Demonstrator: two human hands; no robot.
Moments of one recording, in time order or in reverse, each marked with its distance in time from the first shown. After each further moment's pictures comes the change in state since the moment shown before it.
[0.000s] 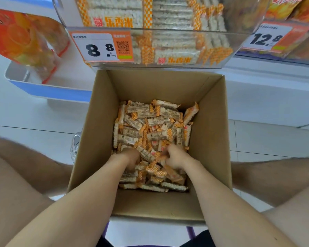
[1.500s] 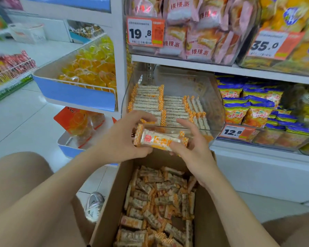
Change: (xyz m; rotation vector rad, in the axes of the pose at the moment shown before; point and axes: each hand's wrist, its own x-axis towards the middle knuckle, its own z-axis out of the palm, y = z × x) left_hand -0.298 -0.008 -0.165 -0.409 1.195 0.713; right_hand -0.213 -0.146 -0.169 0.803 0.703 -0.741
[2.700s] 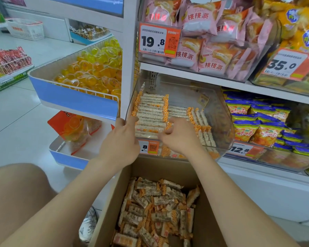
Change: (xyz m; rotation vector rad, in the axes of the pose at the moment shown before) left_hand 0.032 -0.034 0.007 0.393 0.191 -0.383; right_hand 0.114 -0.029 0.041 -0.794 -0.019 0.135
